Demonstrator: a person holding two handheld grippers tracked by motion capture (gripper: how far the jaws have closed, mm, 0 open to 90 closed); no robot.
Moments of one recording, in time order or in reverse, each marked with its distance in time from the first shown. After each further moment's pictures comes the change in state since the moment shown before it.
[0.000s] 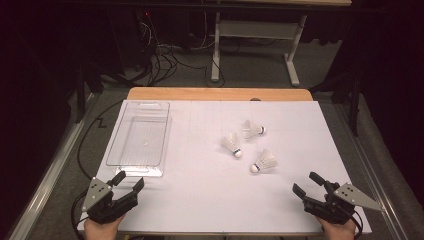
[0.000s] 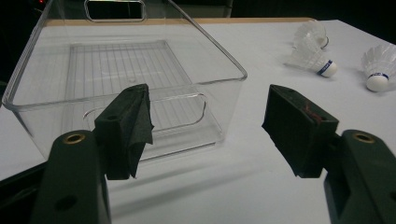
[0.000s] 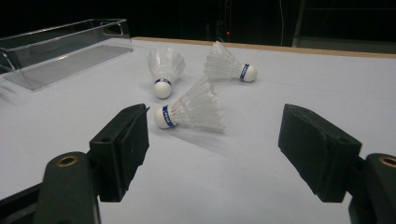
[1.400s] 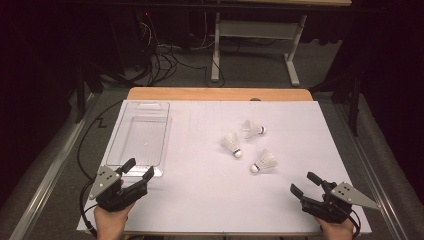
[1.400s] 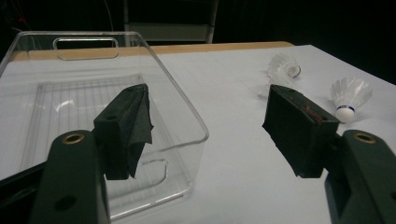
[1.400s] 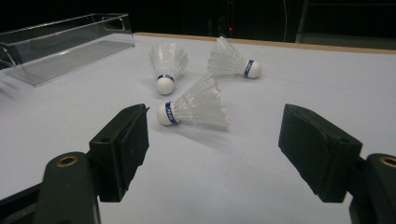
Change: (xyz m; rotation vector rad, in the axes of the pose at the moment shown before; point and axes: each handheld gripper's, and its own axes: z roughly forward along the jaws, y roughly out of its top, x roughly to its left) left arm -0.020 0.037 0.019 -0.057 -0.070 0.016; right arm 0.002 -0.001 0.004 0.014 0.006 -0.002
